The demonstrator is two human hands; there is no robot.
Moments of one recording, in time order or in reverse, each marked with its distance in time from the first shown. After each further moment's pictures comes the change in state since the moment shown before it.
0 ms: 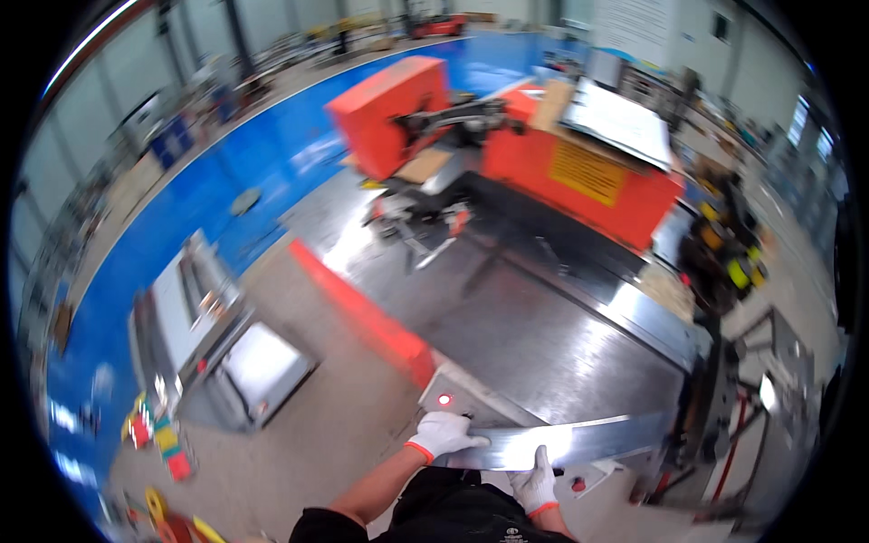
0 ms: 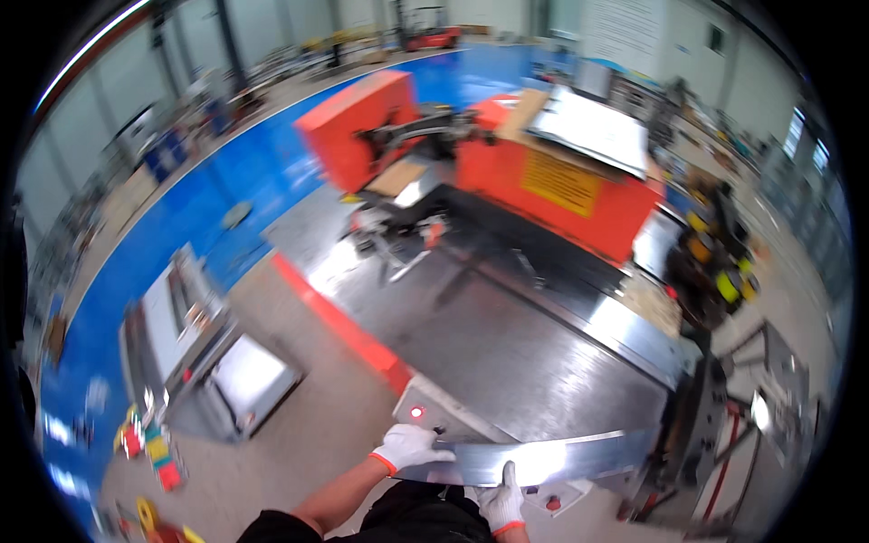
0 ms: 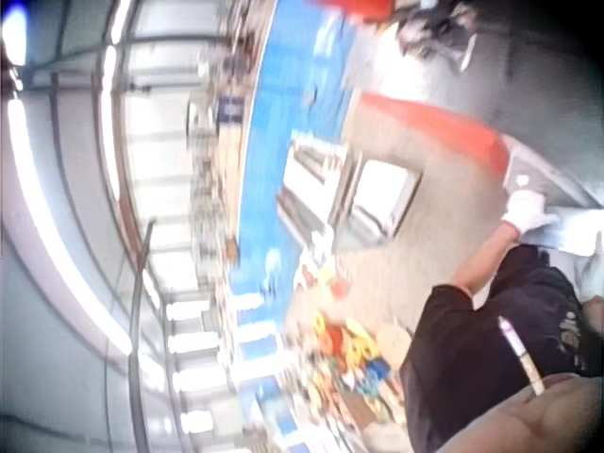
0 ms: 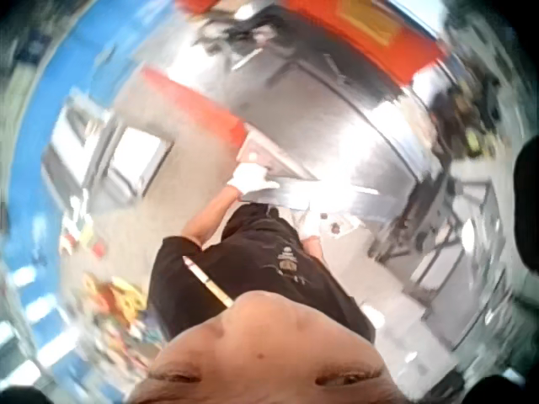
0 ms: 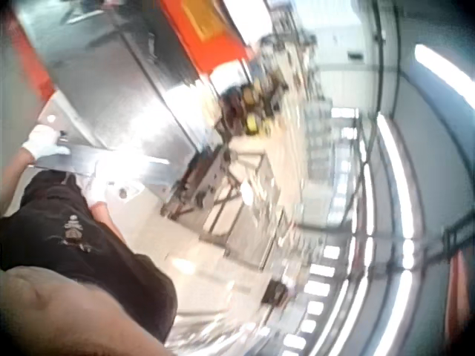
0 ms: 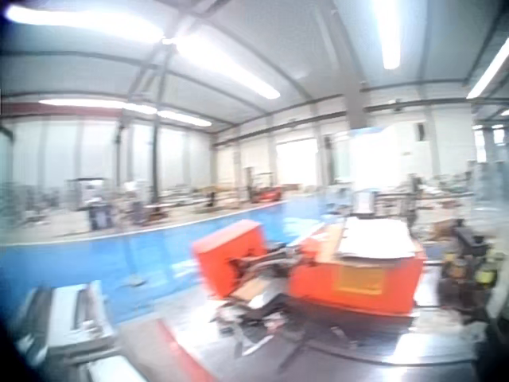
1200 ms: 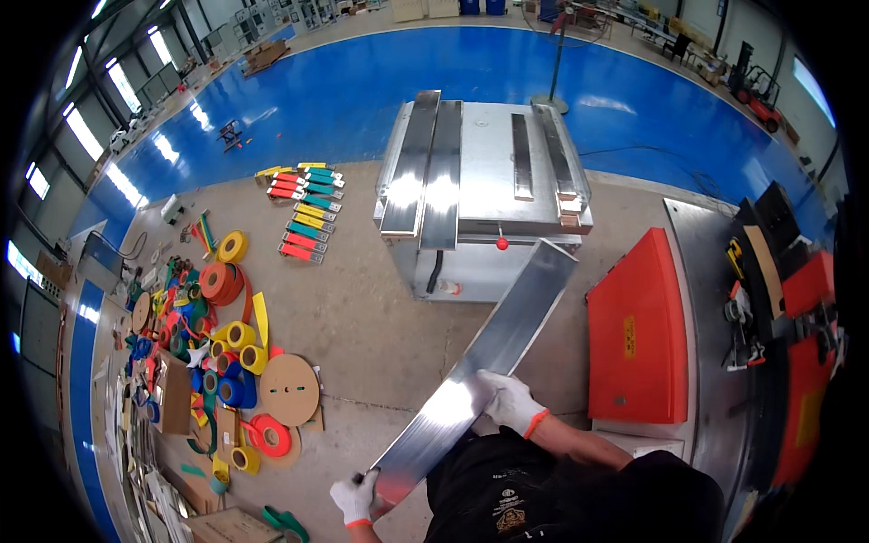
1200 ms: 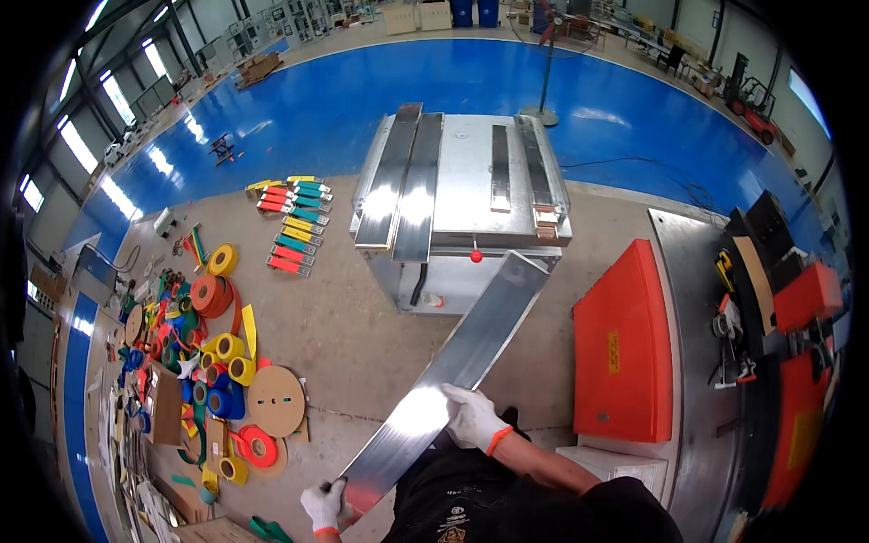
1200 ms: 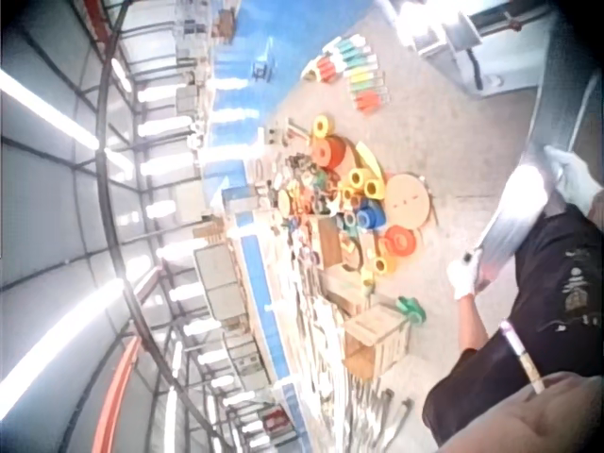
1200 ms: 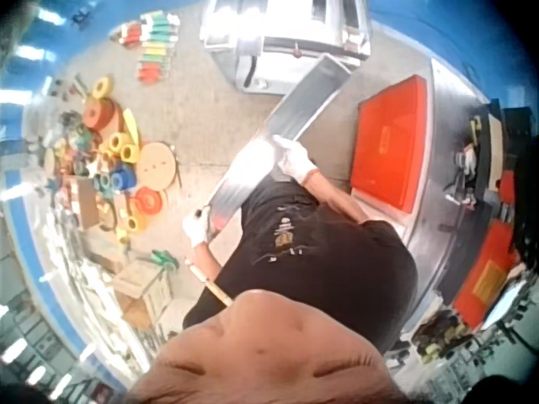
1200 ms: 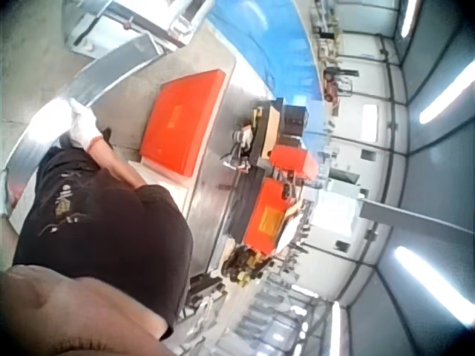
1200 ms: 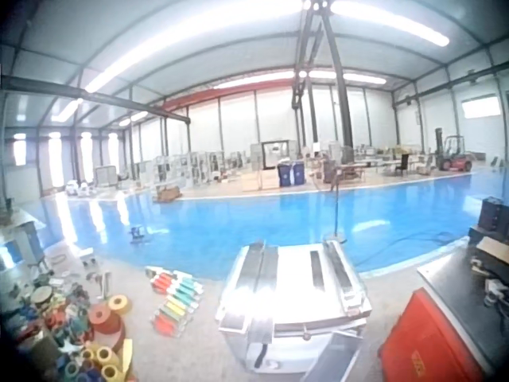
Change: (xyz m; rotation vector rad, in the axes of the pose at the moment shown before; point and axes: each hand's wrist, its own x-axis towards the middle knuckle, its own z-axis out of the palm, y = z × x) left_hand -0.576 -0.185 0.354 -0.746 0.919 -1.997; right_hand -0.063 0.645 0.191 -1.063 -0.546 1.032
